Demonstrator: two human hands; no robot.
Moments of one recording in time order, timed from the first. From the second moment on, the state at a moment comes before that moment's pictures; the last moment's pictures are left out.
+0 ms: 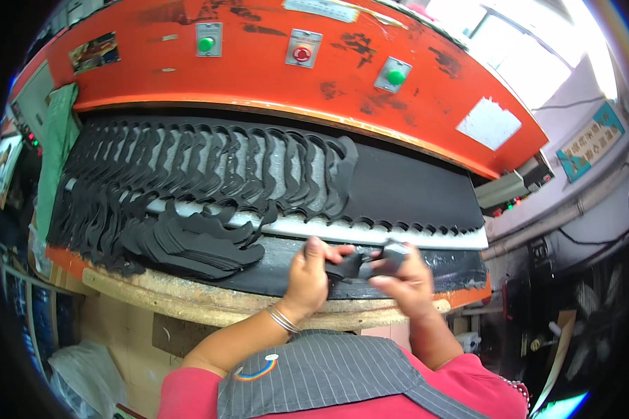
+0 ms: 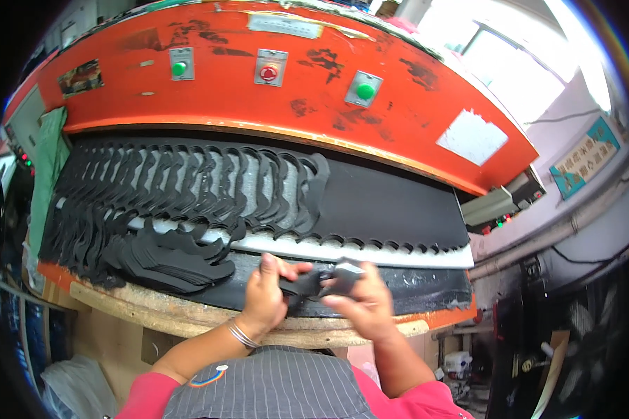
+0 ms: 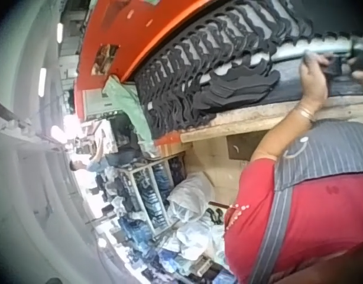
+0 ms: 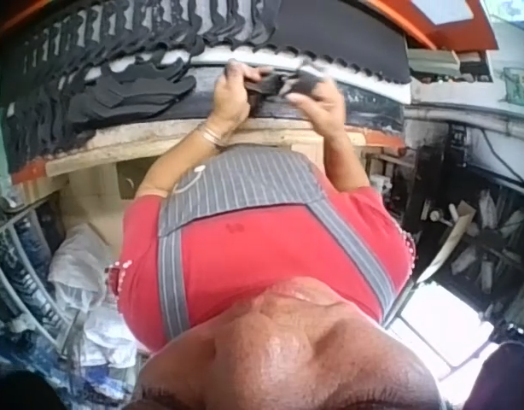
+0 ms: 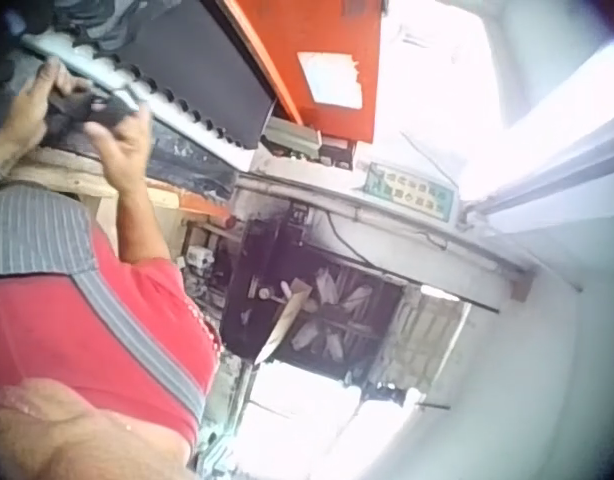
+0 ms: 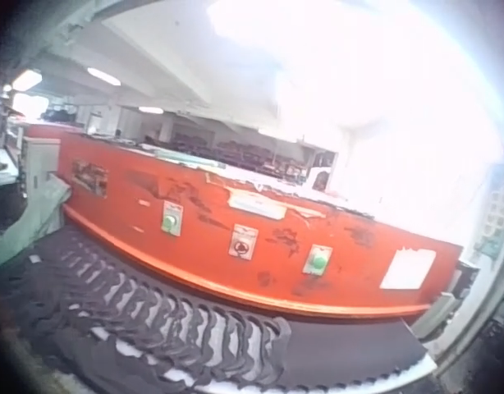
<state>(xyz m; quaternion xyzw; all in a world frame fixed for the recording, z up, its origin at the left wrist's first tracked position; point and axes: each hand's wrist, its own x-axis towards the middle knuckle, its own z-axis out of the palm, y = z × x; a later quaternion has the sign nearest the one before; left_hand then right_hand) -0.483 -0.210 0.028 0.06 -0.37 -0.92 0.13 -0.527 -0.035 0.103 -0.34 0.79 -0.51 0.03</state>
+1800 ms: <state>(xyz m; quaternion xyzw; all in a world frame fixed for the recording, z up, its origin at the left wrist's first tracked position) -0.304 -0.185 0.010 0.10 -0.24 -0.91 0.31 -0.758 -0.136 0.058 -0.66 0.71 0.22 0.11</state>
